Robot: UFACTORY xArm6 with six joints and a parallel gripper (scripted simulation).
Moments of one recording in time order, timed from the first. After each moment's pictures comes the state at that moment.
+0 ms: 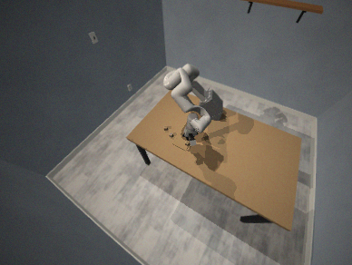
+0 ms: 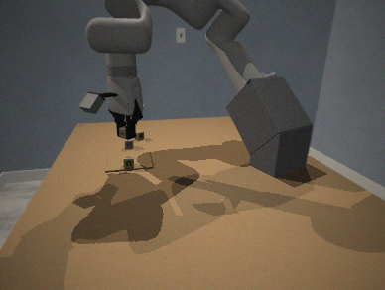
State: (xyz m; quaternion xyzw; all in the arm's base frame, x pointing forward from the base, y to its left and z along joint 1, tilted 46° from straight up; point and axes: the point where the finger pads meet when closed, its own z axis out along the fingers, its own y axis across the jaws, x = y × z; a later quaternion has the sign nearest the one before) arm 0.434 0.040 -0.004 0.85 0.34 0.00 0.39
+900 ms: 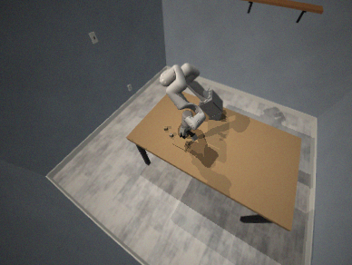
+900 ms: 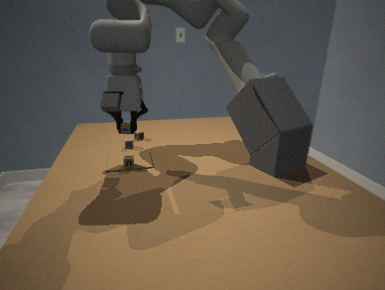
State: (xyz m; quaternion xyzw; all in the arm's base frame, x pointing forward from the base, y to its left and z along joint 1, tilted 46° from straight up) arm 0.430 0.008 0.026 0.73 0.56 -0.11 0.38
